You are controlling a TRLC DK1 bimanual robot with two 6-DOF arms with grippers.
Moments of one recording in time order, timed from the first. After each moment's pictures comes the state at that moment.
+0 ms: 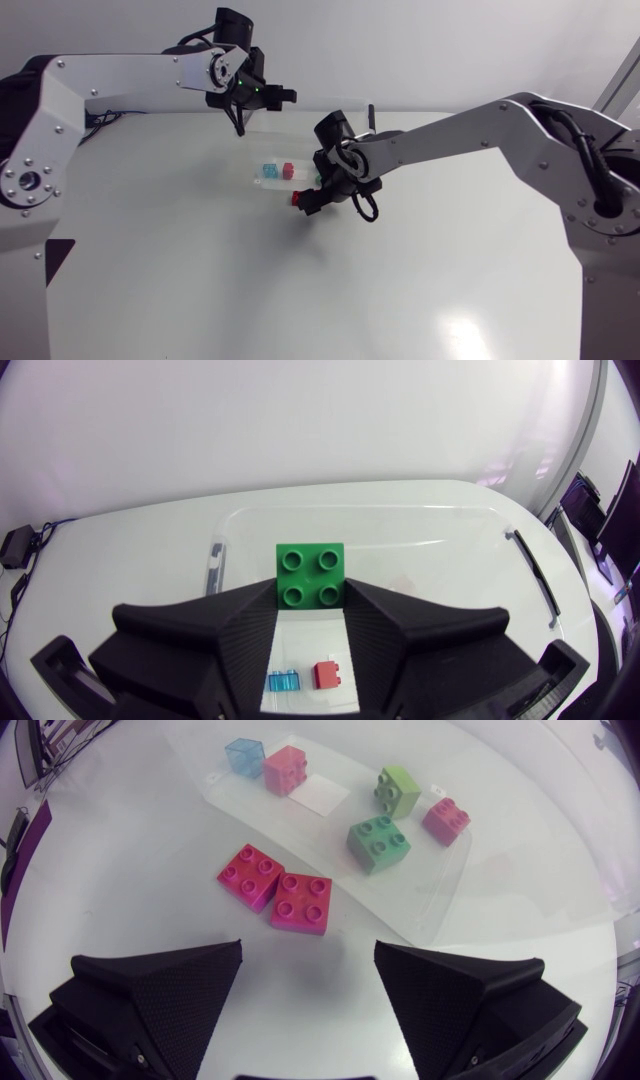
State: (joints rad) left arm -0.31 2.25 1.95 -0.33 -0.01 -0.10; right arm 0.56 2.20 1.46 -0.27 0.03 0.05
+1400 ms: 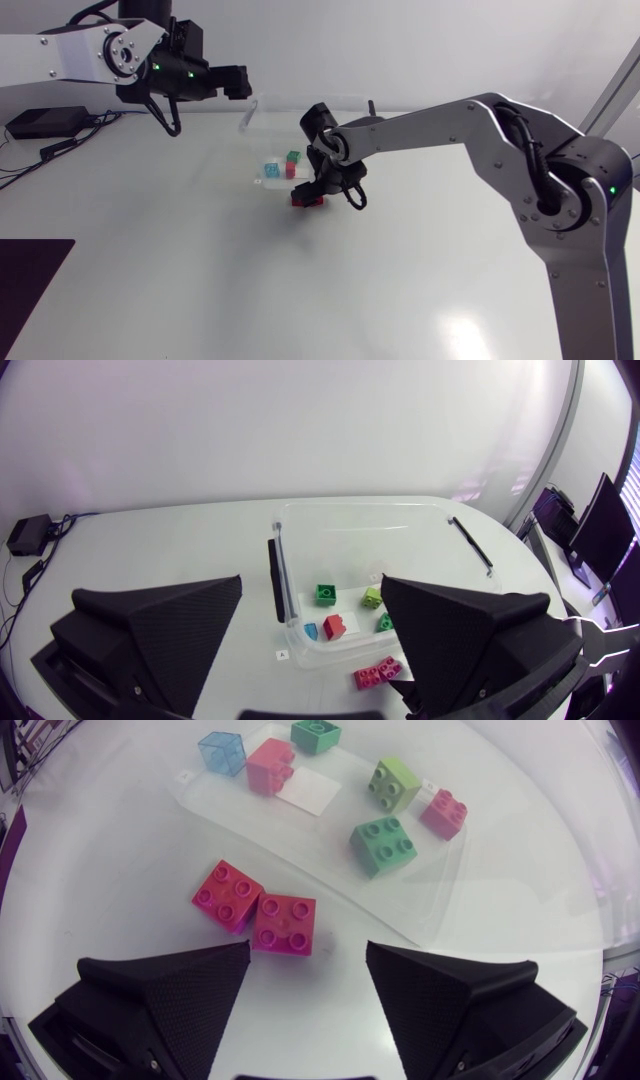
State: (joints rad) left arm -0.20 1.80 1.50 -0.26 0.14 -0.08; right arm 0.58 2.31 1.70 -0.49 0.12 0.08
